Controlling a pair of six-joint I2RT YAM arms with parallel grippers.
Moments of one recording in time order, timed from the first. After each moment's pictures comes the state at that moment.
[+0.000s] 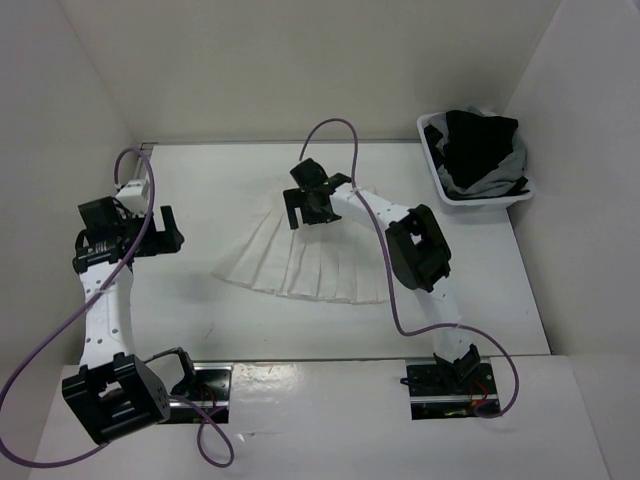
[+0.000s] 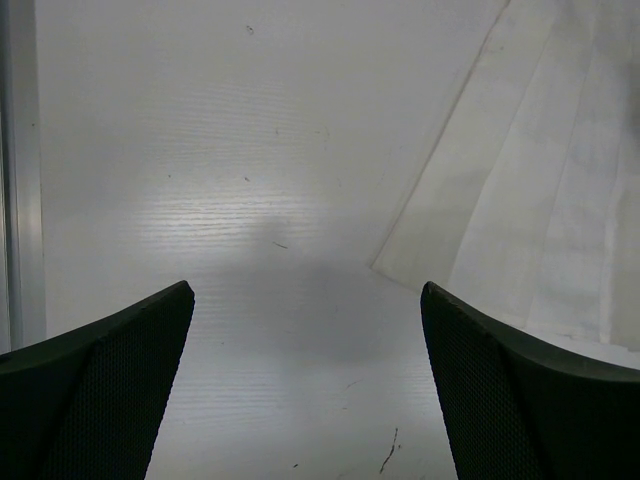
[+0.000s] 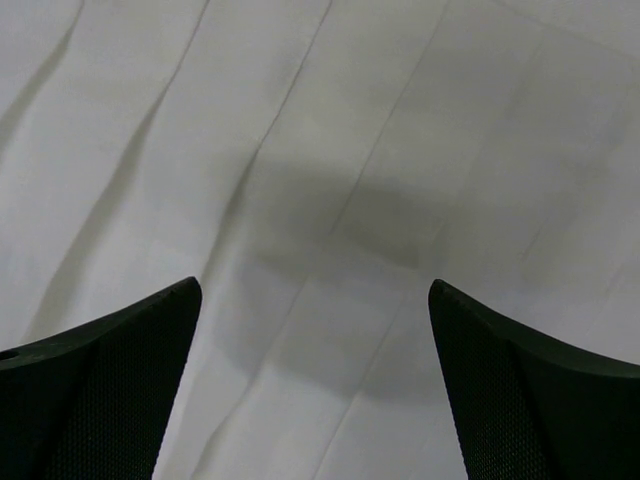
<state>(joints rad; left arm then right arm) 0.42 1.07 0.93 -0.61 0.37 0.15 0.66 2.24 1.86 -0.62 0.12 0.38</state>
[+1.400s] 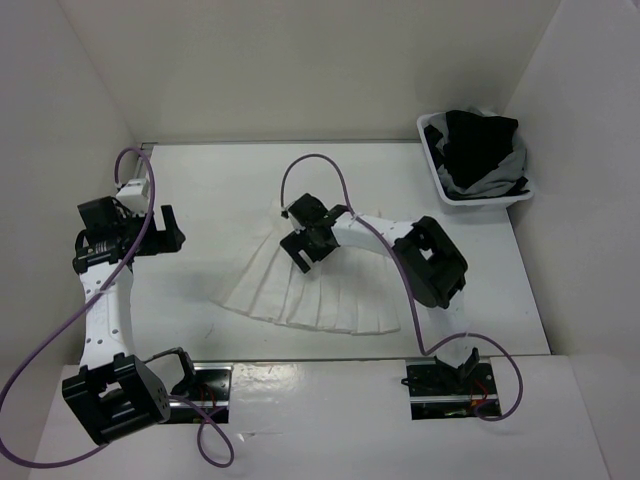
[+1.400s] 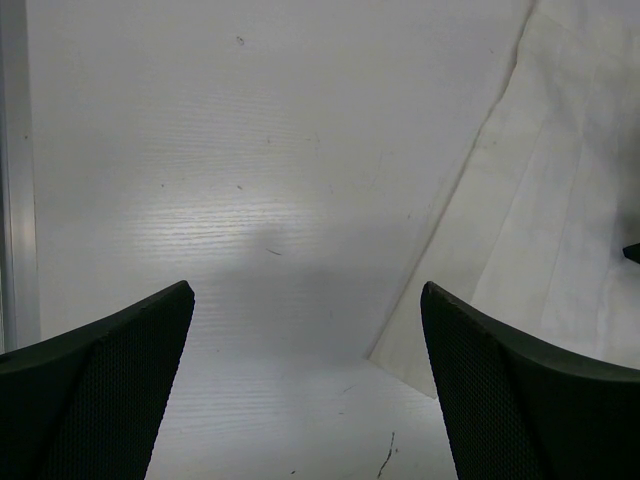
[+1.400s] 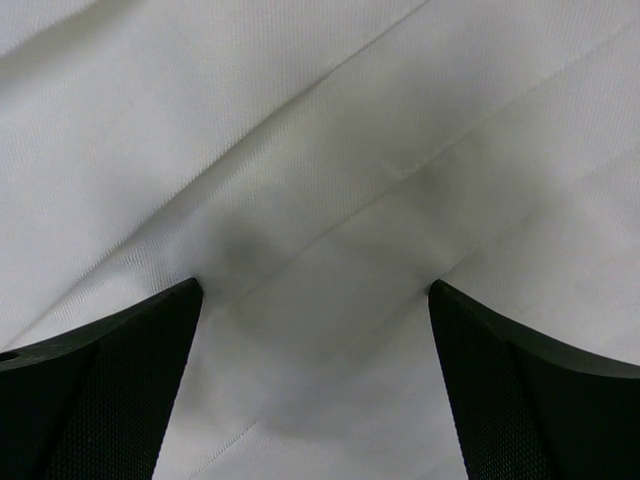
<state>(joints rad) 0.42 1.06 0.93 -0.59 0.40 0.15 0.77 2.07 1.48 -0.53 0.06 0.04</state>
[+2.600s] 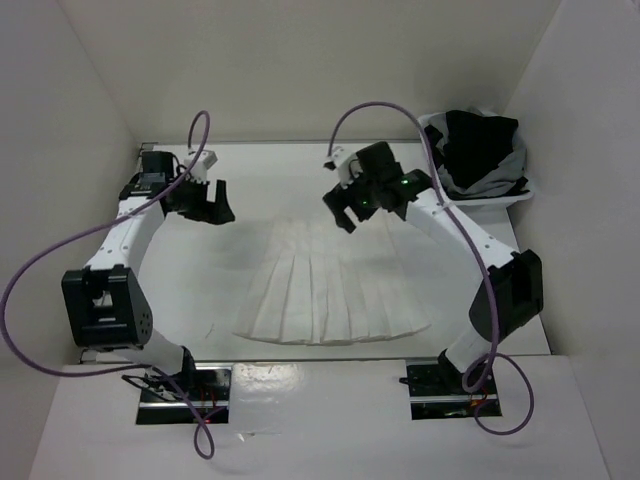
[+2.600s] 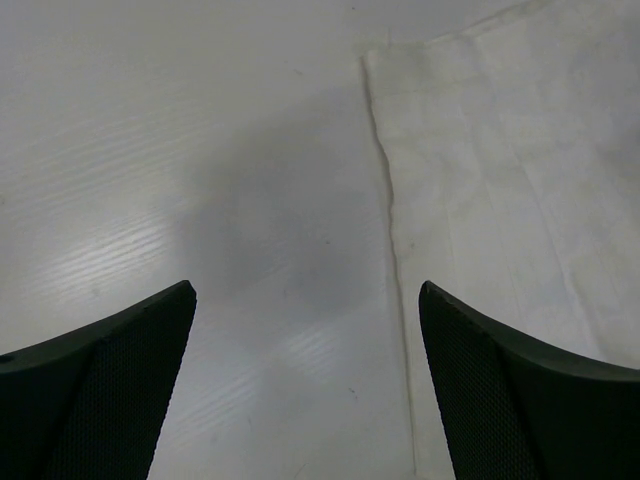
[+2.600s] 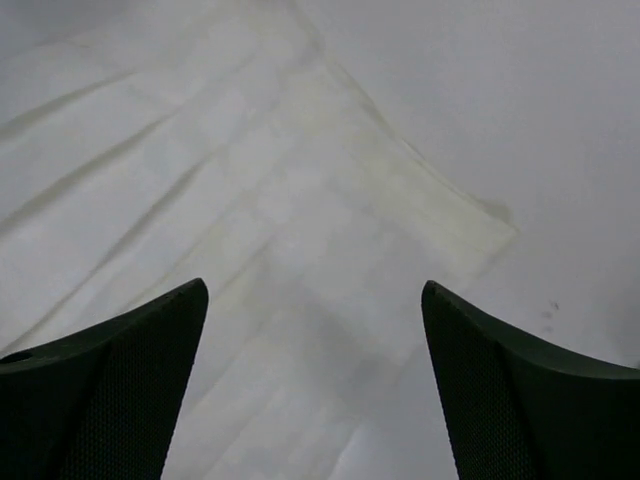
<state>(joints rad) 0.13 1.48 1.22 -0.62 0.53 0.21 0.60 1.64 1.51 -0.70 -0.14 -0.28</state>
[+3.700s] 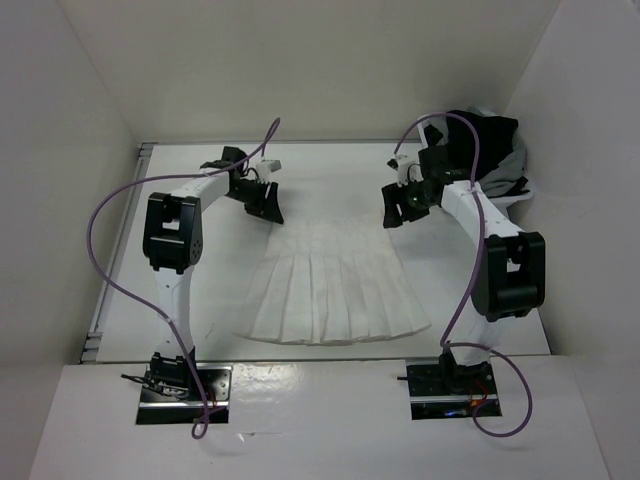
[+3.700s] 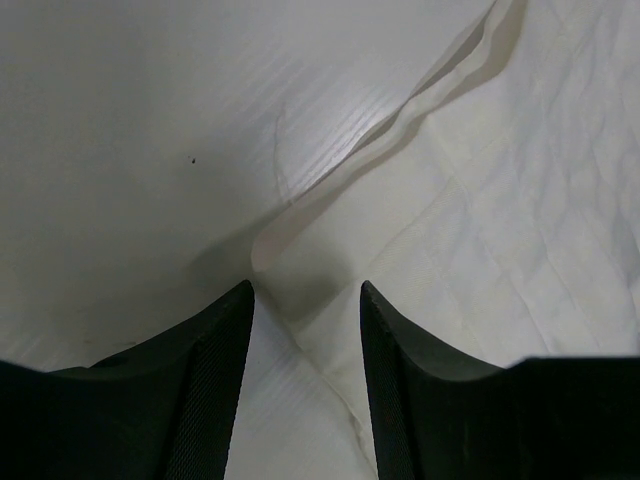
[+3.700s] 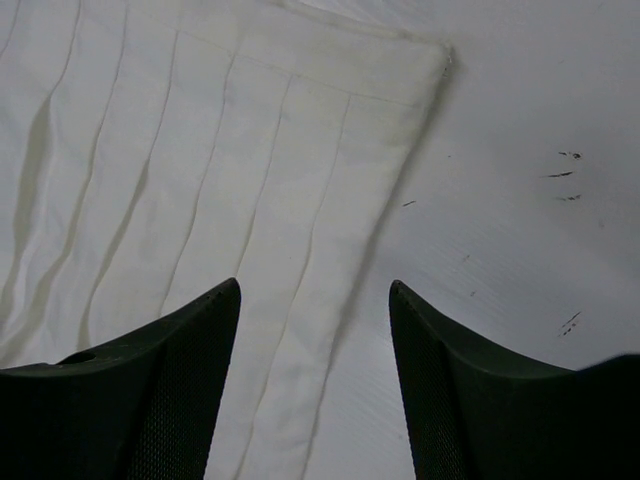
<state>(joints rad) -0.12 2.29 1.76 -0.67 0.75 0.20 0.12 1.71 1.34 -0.68 -0.40 -0.24</state>
